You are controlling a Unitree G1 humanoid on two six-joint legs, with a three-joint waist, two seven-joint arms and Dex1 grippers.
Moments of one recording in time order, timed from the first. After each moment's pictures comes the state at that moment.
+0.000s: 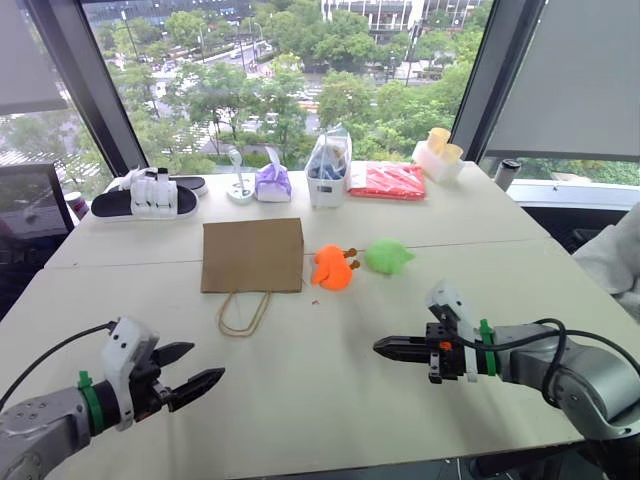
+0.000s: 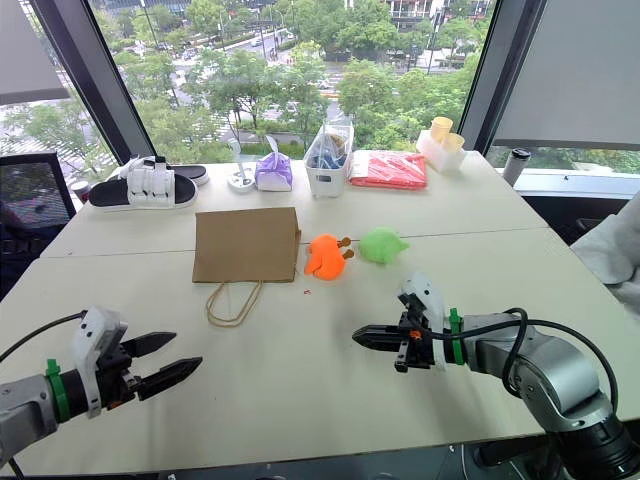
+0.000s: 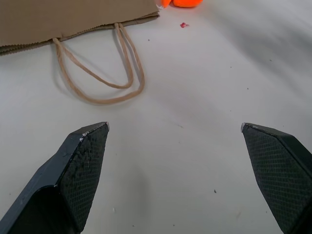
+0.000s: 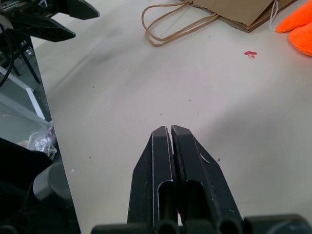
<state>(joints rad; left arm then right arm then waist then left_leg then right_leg) 0.29 0.75 0.44 -0.55 -0.75 0.73 -0.72 -0.24 -0.79 0.02 -0.45 0.72 0.89 0.87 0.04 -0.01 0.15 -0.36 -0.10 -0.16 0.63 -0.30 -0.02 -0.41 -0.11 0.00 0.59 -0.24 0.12</state>
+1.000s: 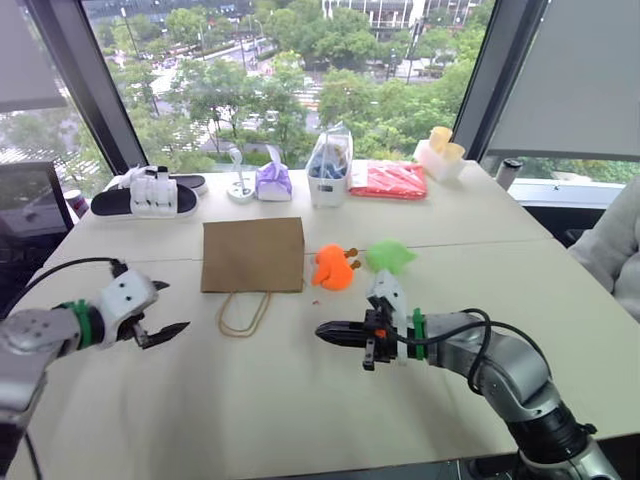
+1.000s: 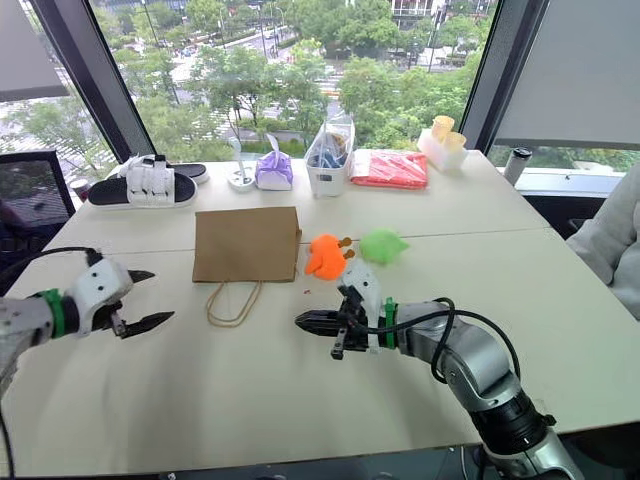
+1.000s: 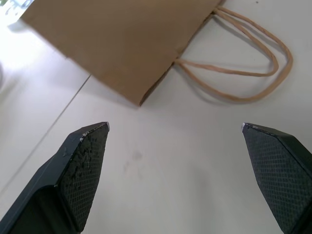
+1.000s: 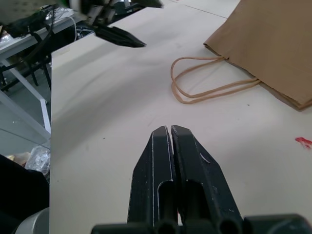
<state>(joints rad) -0.23 0.96 0.12 0.16 -0.19 0.02 -0.97 -0.41 -0.52 0.23 -0.37 0.56 0.78 0.79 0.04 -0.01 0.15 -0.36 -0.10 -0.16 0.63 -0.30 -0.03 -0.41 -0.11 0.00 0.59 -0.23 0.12</state>
